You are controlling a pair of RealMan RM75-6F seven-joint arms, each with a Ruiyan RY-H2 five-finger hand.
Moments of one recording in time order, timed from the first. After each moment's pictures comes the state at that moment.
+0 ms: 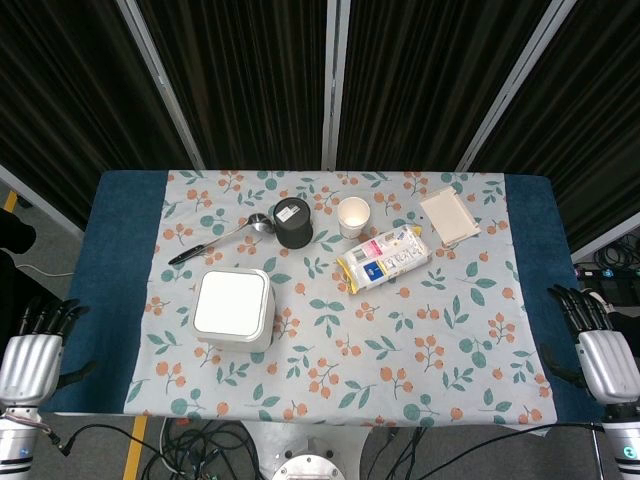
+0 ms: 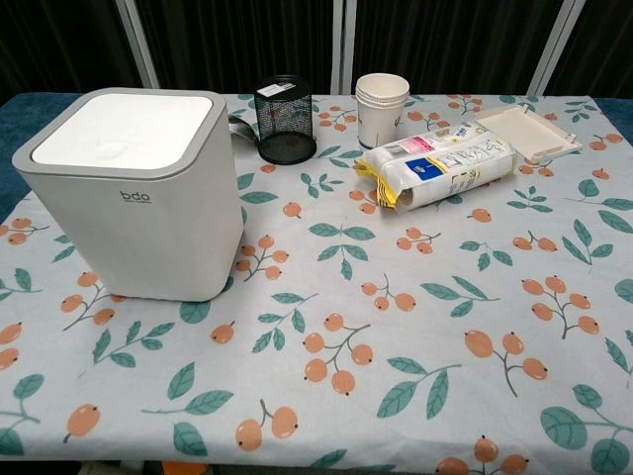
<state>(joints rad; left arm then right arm) -0.04 -1.18 -0.03 -1.65 1.53 1.55 0.20 0.10 -1.05 0.02 -1.57 -1.59 1.49 0.25</state>
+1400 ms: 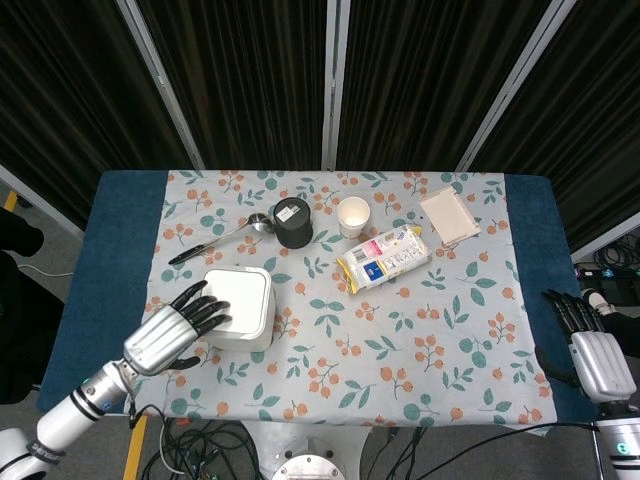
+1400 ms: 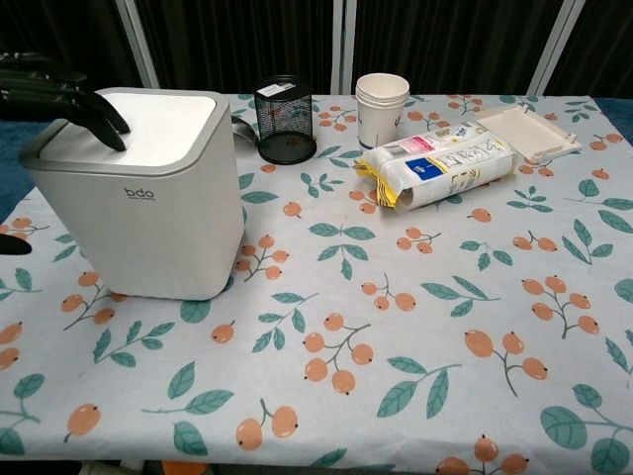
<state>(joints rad) -0.45 -1.15 0.00 -1.69 1.85 1.15 0.11 0.11 -1.07 0.01 -1.55 -1.57 1.43 0.27</state>
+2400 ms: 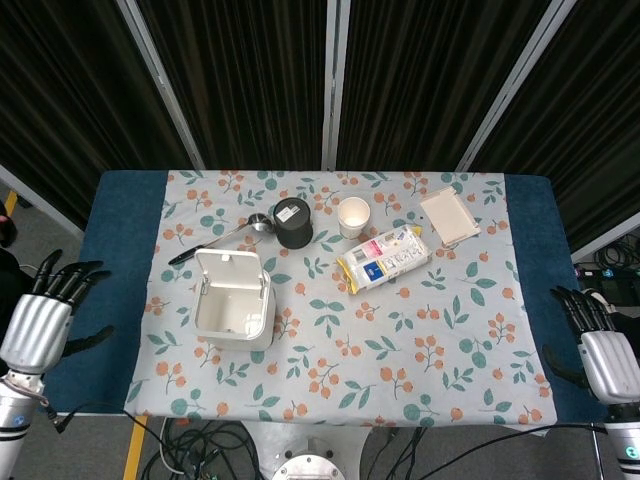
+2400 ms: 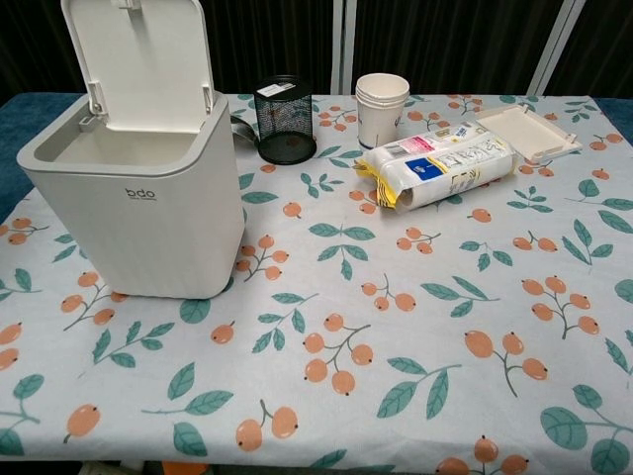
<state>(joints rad) -0.20 -1.09 -0.03 -1.64 1.60 1.59 0.02 0.09 -1.05 0.02 -1.56 -1.59 1.48 0.27</state>
